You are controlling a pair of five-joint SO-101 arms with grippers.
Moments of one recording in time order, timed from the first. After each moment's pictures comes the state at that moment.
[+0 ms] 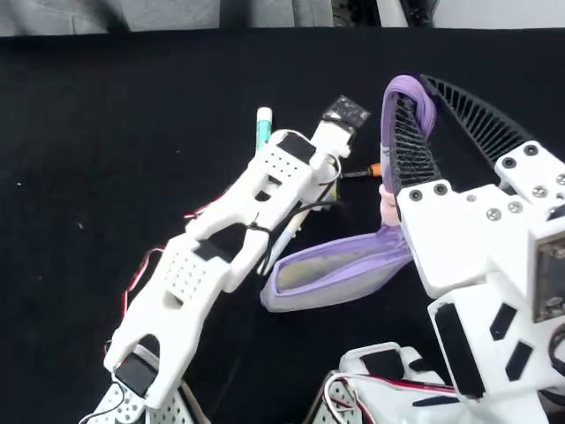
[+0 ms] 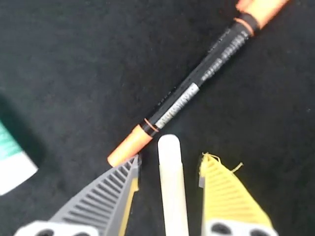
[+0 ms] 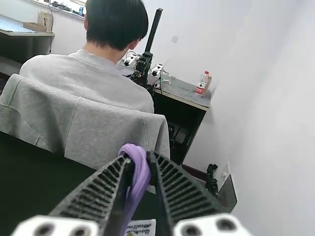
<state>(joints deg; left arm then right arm) 29.3 48.9 -40.2 67.4 -6.0 -10.4 -33.0 -50.6 91.9 17.3</state>
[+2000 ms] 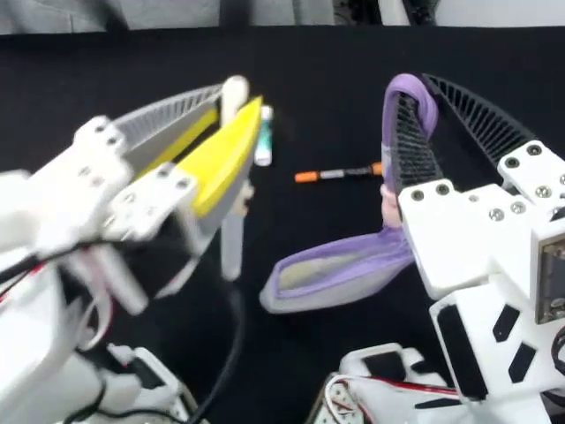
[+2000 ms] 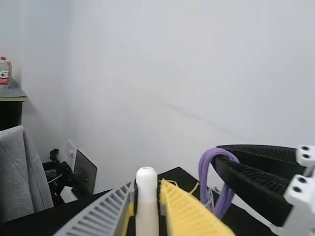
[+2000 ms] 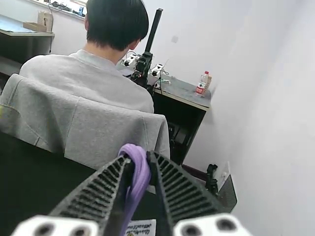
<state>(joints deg) 35.8 -16.3 -78.7 100.6 9.4 -10.4 -33.0 -50.6 91.9 17.3</state>
